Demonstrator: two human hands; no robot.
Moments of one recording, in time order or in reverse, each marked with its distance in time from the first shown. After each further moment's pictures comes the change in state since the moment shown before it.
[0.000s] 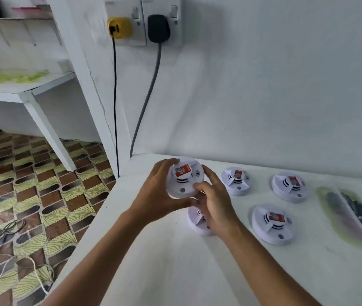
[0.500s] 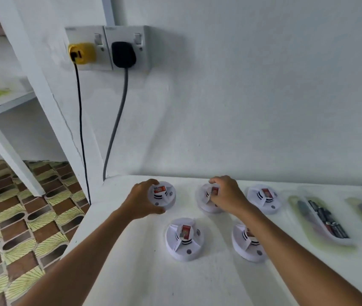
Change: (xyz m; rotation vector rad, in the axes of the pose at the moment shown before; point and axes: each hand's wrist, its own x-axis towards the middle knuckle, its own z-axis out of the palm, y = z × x) left_hand 0.078 -0.076 0.036 0.167 -0.235 -0.222; right_hand 0.076 -0.040 -0.120 -1.369 0.220 -0.096
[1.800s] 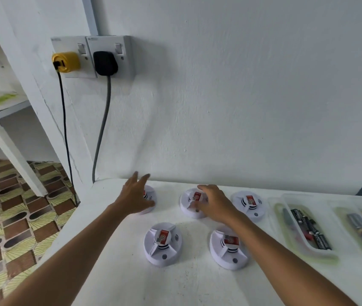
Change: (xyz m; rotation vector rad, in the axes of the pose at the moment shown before) left_hand 0.020 0.035 0.010 0.232 -0.054 -0.101; right_hand -0.003 0.028 -0.013 0.051 -0.154 -0.097
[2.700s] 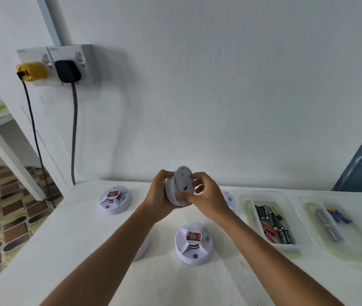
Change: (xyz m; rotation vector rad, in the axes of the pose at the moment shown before) left_hand -0.024 0.185 0.029 -1.675 -0.321 -0.164; right_hand -0.051 0.012 -0.065 0.553 0.231 -0.040
